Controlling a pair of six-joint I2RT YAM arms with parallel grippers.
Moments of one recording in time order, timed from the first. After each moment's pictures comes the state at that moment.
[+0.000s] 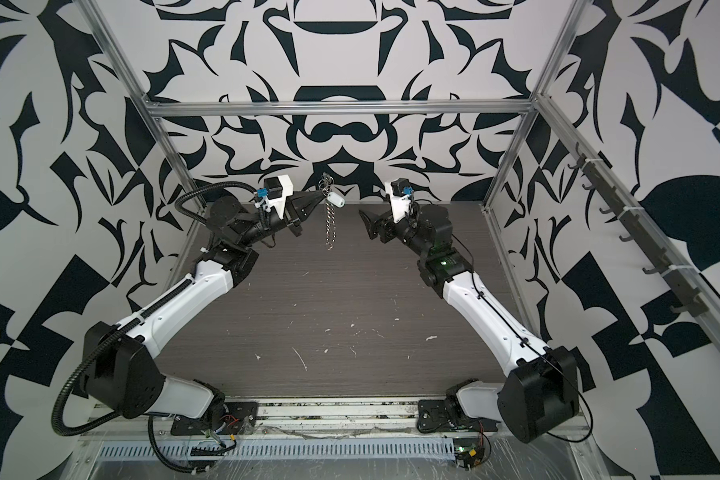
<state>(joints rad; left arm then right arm) -0.46 1.47 1.20 0.62 0.68 0.02 0.40 1.31 1.10 0.18 -0.25 0.08</state>
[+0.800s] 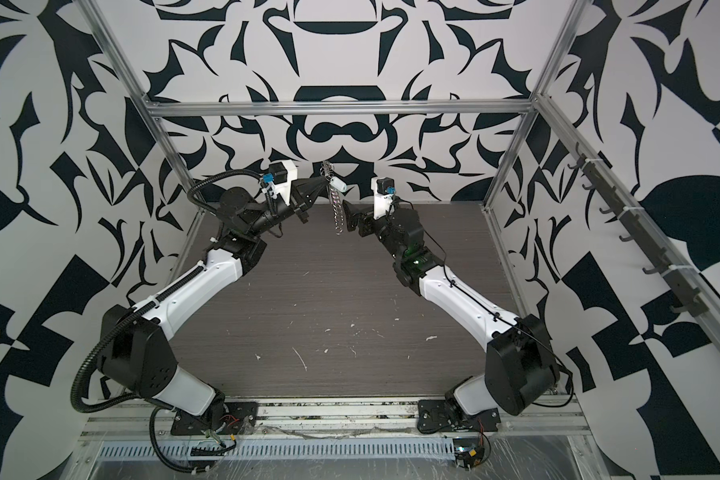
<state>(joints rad) -0.46 1.56 1.31 0.63 0.62 -0.02 0.51 1.45 1.12 0.40 -0.03 0.16</state>
